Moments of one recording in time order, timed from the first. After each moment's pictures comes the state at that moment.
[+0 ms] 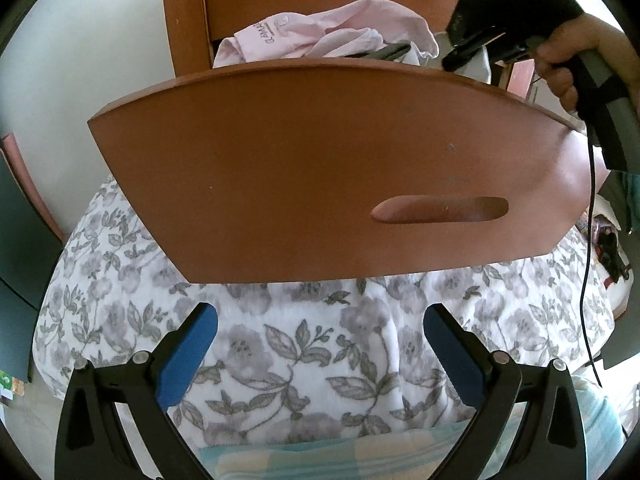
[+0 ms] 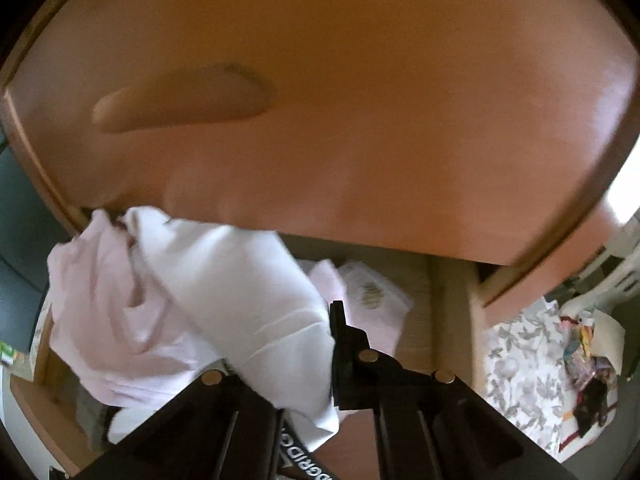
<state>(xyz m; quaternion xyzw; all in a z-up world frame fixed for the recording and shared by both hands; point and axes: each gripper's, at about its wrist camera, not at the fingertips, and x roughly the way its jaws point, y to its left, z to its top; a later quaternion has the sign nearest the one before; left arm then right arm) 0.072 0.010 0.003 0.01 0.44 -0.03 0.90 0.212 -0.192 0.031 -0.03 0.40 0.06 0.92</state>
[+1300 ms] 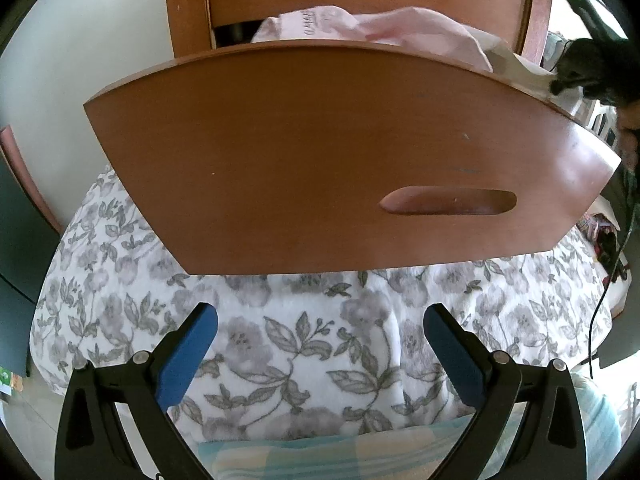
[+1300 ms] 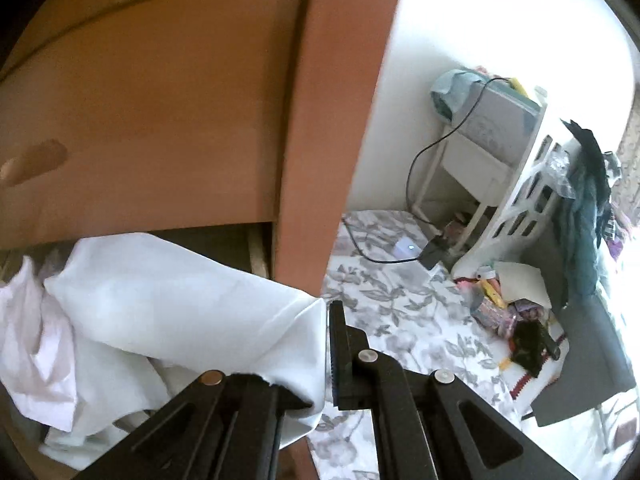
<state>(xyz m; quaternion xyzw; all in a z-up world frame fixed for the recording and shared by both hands) 0.075 0.015 0.000 0.00 0.46 -0.03 0.89 0.156 -0.289 0.031 0.00 0.33 -0.14 0.93</state>
